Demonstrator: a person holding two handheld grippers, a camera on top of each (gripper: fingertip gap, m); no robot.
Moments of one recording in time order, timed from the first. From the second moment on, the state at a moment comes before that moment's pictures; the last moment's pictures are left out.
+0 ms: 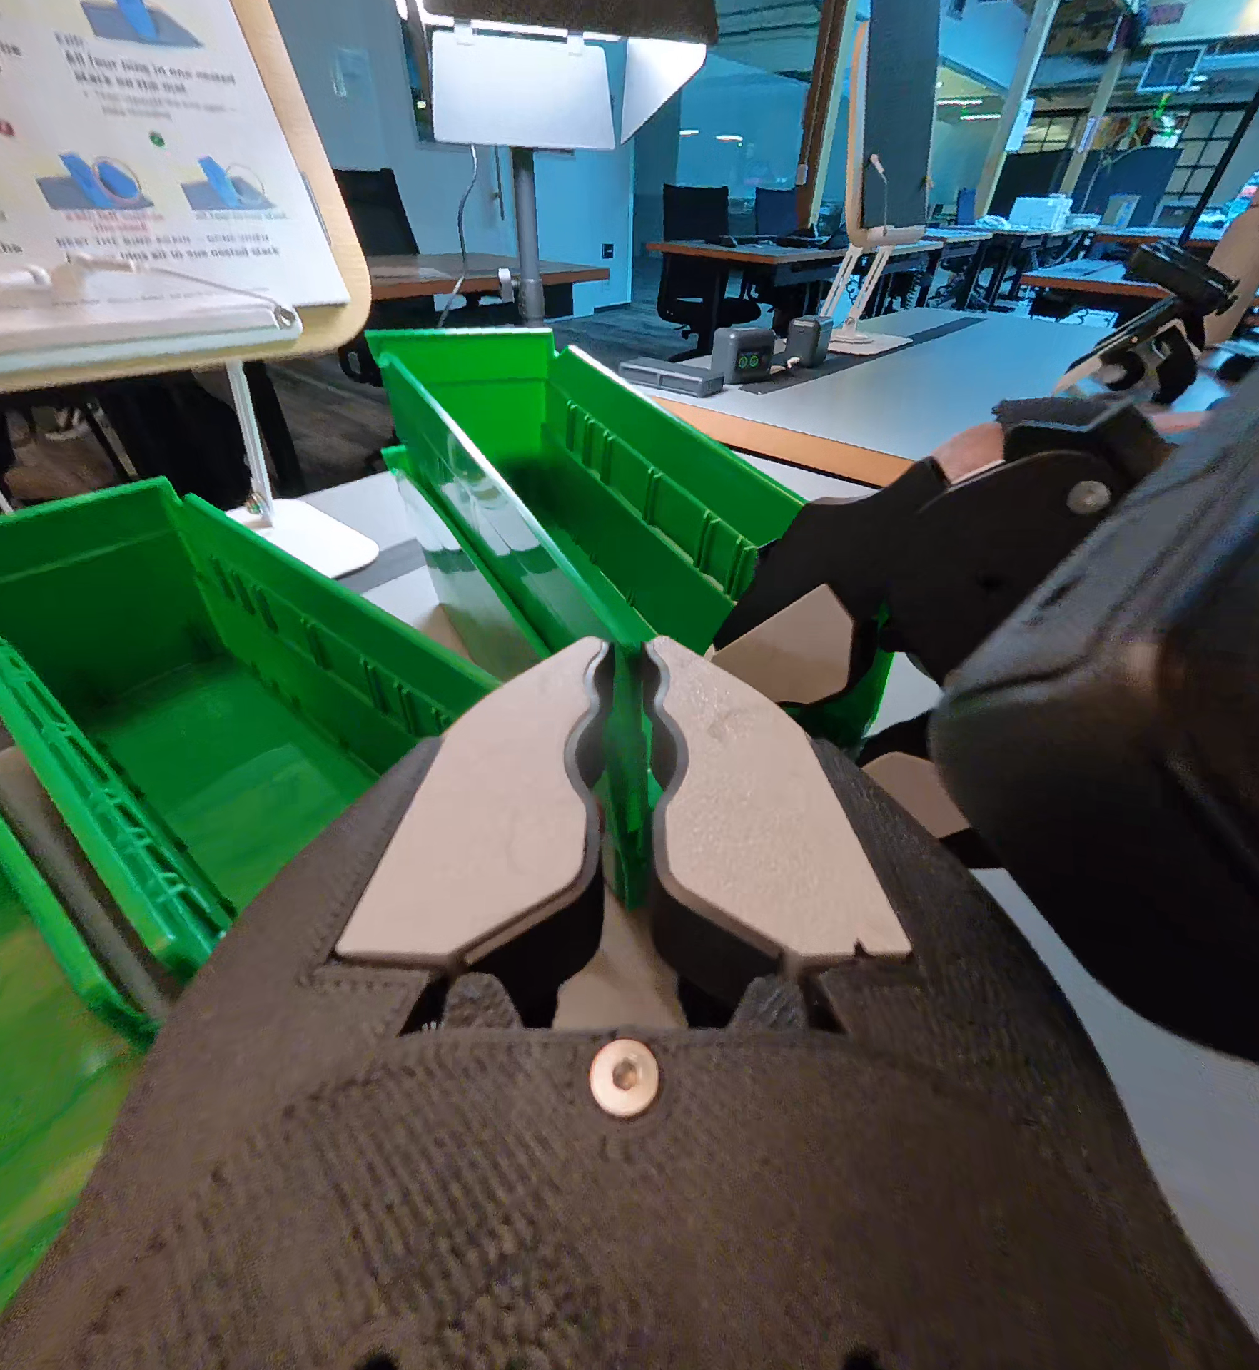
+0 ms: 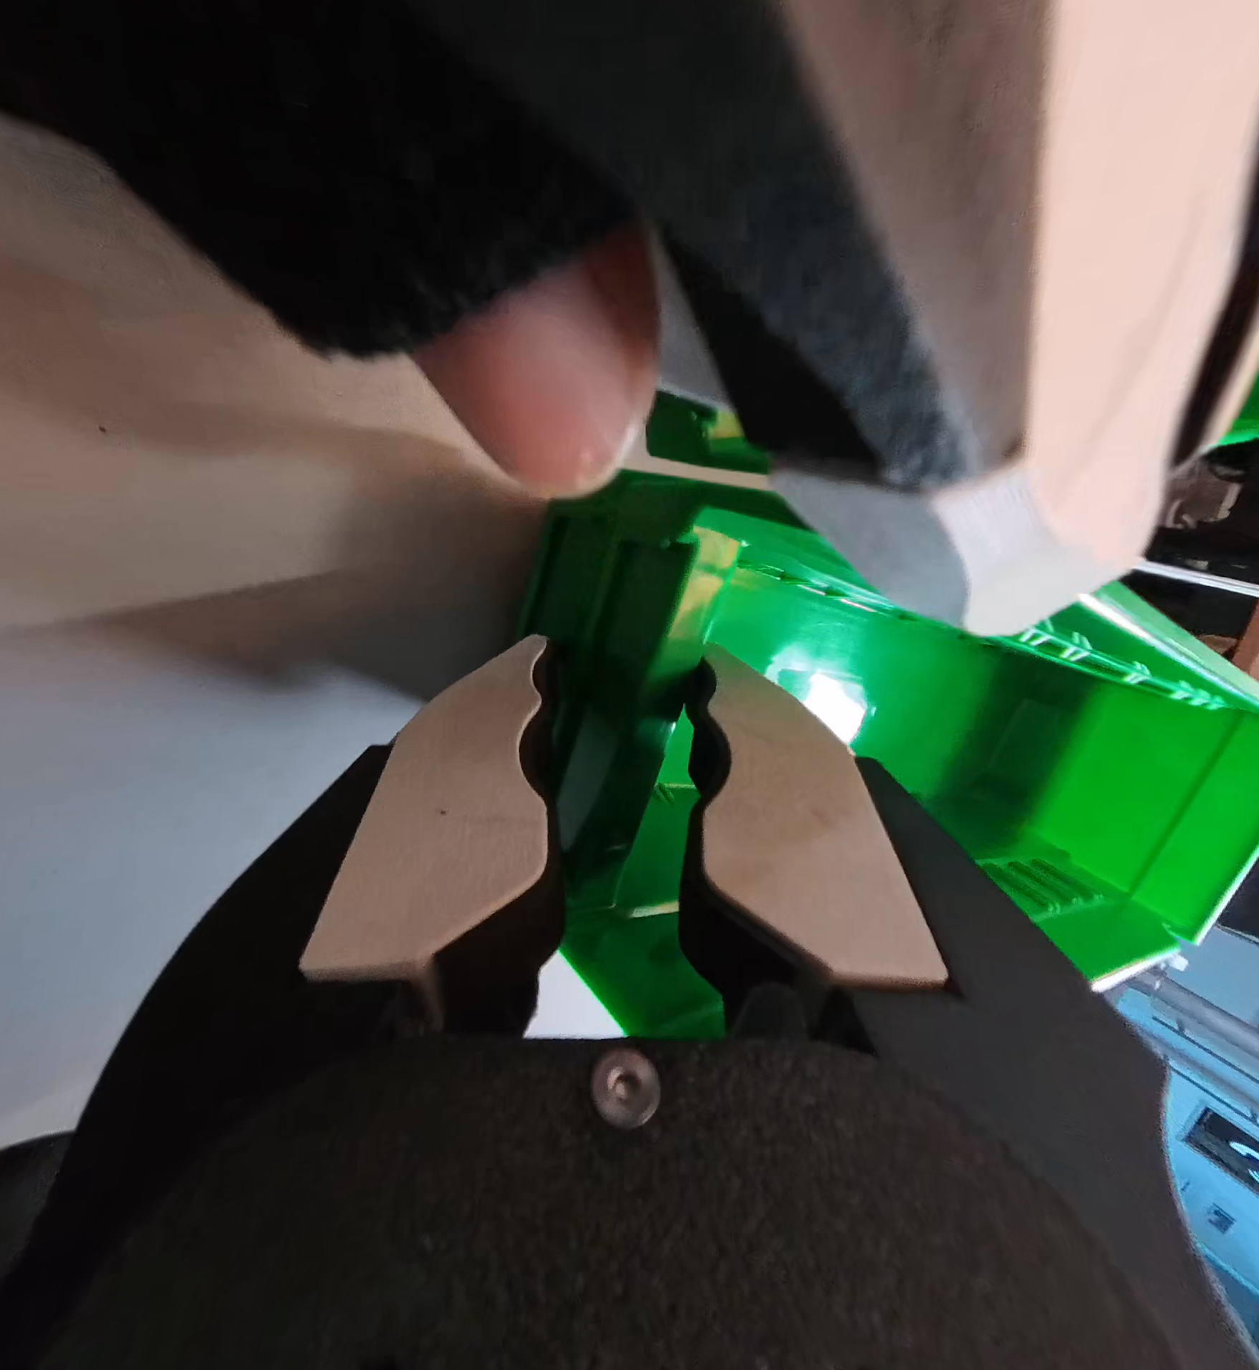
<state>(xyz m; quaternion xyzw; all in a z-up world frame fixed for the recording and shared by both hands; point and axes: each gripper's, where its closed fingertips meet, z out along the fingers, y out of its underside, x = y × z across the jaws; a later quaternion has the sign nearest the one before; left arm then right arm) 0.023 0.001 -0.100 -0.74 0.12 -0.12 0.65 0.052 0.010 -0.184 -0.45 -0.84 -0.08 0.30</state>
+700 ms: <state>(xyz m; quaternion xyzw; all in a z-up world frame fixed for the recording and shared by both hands) 0.025 -0.047 -0.122 -0.77 0.21 -0.11 0.60 0.075 0.020 -0.147 -0.42 -0.87 -0.08 0.25</state>
